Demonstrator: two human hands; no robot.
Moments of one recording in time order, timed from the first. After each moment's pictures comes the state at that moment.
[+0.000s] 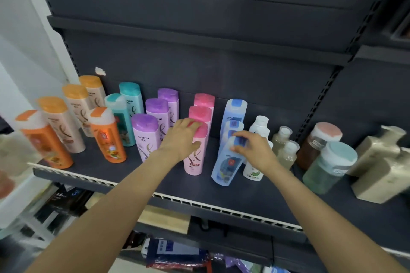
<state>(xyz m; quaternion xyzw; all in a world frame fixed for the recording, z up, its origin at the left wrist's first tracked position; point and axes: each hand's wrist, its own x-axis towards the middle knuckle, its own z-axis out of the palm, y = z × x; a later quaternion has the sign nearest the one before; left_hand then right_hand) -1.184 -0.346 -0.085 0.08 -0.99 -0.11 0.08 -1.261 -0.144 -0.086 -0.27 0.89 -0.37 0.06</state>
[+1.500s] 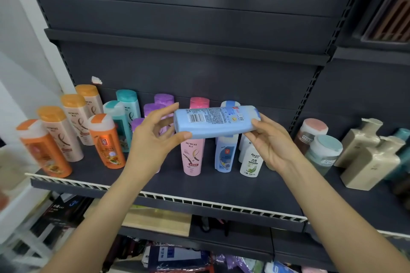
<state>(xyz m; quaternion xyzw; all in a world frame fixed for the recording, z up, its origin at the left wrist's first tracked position) -1.076 -0.324 -0.019 0.07 -0.73 -0.61 0.31 -1.201 -0.124 -0.016 -0.08 0.42 -0.87 0.24</state>
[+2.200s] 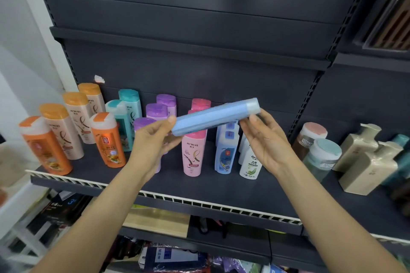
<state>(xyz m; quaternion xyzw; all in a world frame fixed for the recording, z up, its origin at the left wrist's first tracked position) -1.086 -0.335 -0.030 0.16 -0.56 -0.78 0.22 -1.195 -0.134 -0.019 -0.13 0.42 -0.88 0.19</state>
